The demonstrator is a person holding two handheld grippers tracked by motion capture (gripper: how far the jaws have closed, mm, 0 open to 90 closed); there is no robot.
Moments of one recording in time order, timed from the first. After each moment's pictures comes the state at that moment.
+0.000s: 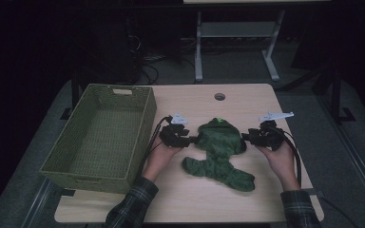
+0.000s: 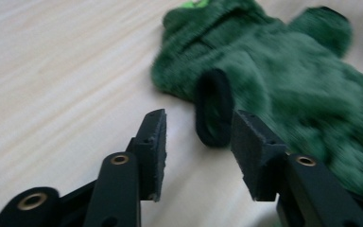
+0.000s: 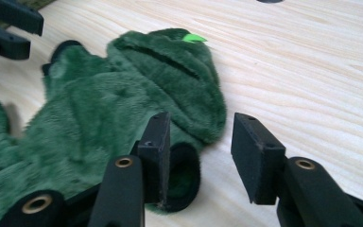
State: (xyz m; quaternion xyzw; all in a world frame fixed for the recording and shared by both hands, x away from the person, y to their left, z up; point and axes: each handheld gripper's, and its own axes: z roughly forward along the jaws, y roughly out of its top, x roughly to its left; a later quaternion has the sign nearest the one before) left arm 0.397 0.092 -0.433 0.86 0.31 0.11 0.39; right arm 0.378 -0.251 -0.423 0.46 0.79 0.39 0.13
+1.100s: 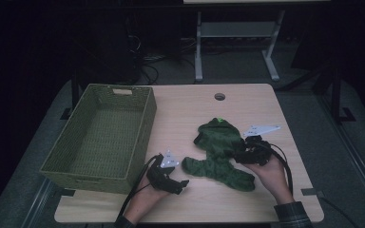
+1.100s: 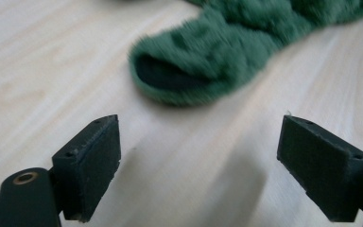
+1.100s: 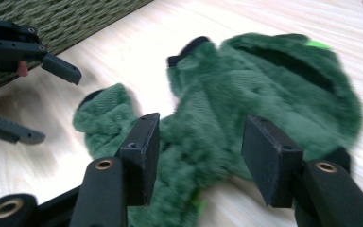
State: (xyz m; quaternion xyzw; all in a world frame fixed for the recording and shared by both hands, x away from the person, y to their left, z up) left arm 0.281 0.120 -0.466 0.88 0.29 0.10 0.35; right arm 0.327 -0.196 -0.412 0.38 0.82 0.42 0.09
